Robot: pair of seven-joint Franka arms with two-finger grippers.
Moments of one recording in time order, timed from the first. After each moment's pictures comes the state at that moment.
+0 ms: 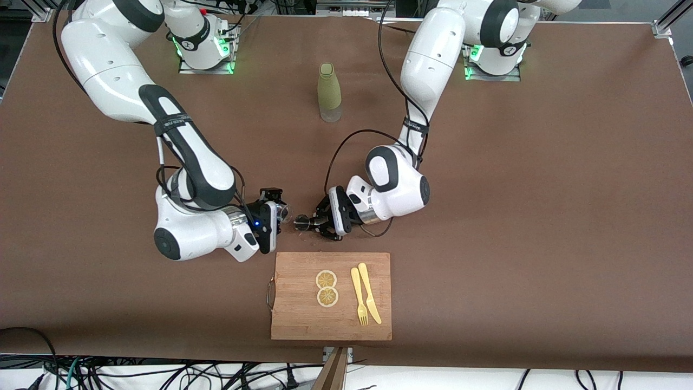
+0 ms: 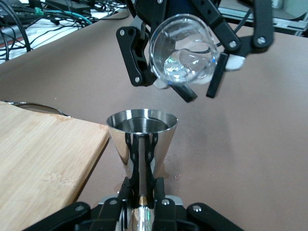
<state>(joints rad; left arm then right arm) -0.91 1.15 0.46 -1.14 -1.83 2.27 1.78 -0.02 0.97 0.51 -1.18 0.24 1.81 -1.13</state>
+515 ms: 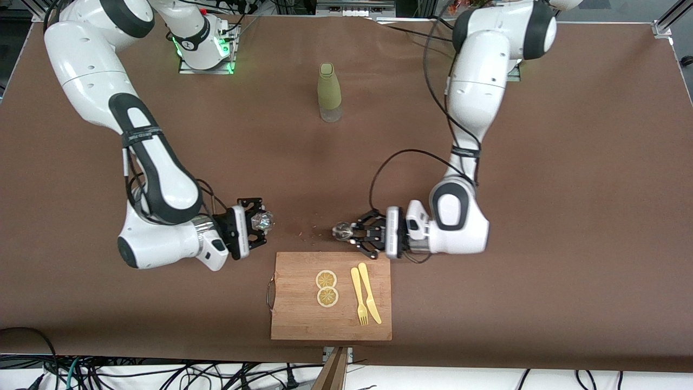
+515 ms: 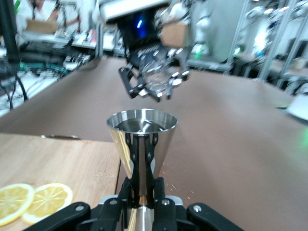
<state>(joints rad) -0.61 1.13 0.49 -1.13 -1.83 1.71 1.99 -0.08 0.97 0.41 -1.18 0.46 1.80 -1.53</state>
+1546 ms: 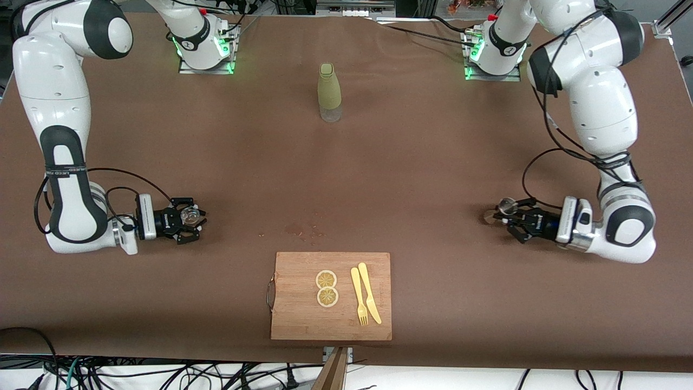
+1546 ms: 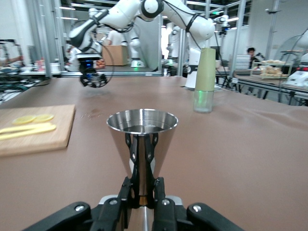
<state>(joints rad) -0.08 1.20 0.64 -1.21 -1.47 1.02 2.53 -0.17 0.99 -0.02 -1.36 0.93 1.57 -2.43</state>
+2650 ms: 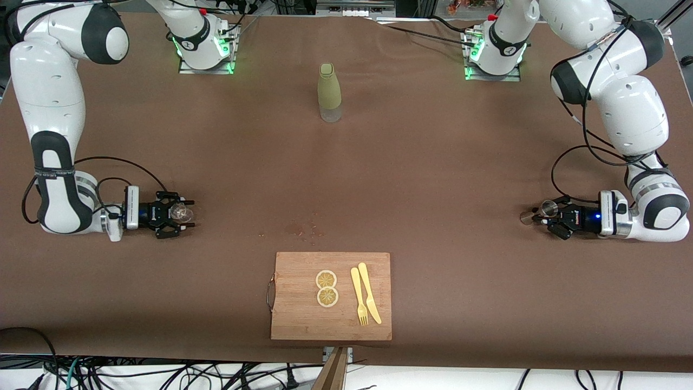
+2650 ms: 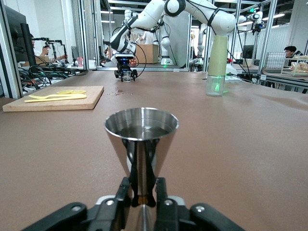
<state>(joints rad) 0.11 1.29 0.64 -1.15 -1.47 1.02 2.58 -0.17 1.01 -0.18 -1.45 1.06 1.57 -2.57</state>
